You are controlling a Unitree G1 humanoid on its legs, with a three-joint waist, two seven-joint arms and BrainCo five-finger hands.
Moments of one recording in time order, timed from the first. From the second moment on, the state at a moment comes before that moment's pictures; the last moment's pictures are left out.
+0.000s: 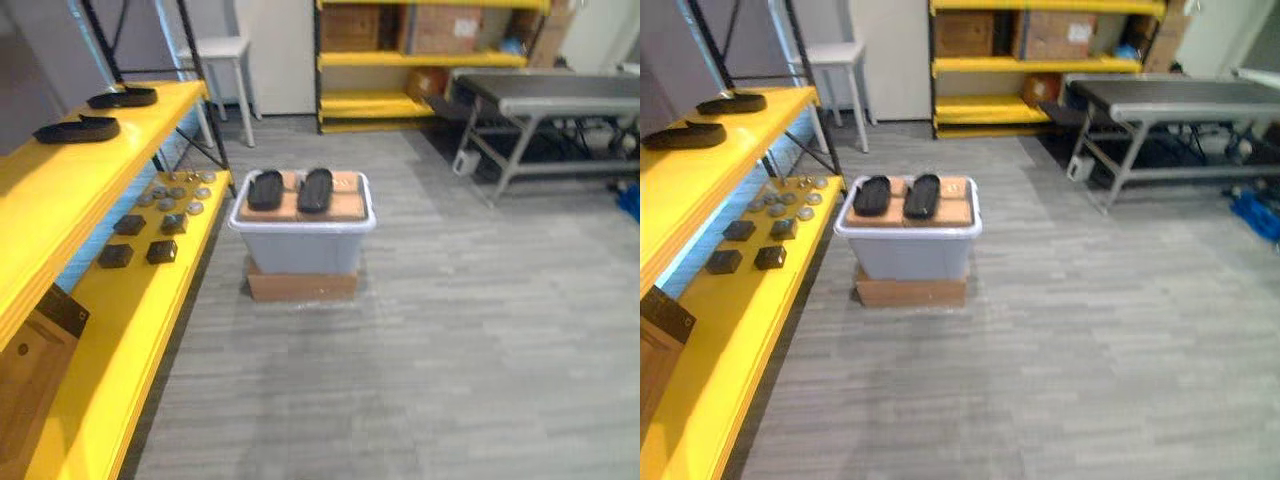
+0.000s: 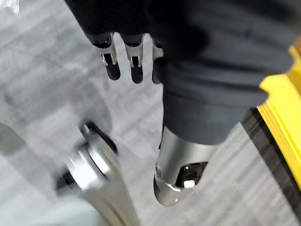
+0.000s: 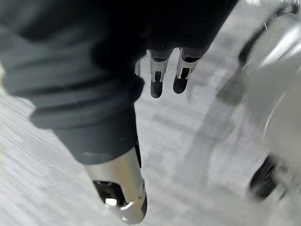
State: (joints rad) left arm 0.19 0.00 0.70 1.10 -0.26 -0.03 -0.05; right arm 0.10 0.00 -0.98 1.18 0.20 0.00 0.09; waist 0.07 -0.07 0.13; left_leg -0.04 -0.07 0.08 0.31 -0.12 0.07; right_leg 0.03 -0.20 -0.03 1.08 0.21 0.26
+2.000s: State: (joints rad) left arm 0.05 0.09 0.07 0.97 -0.41 -0.14 0.14; right arm -0.72 -0.20 -0.42 0.70 -0.17 0.07 -0.54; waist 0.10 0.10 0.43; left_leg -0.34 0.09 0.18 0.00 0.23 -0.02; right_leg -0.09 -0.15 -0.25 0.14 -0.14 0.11
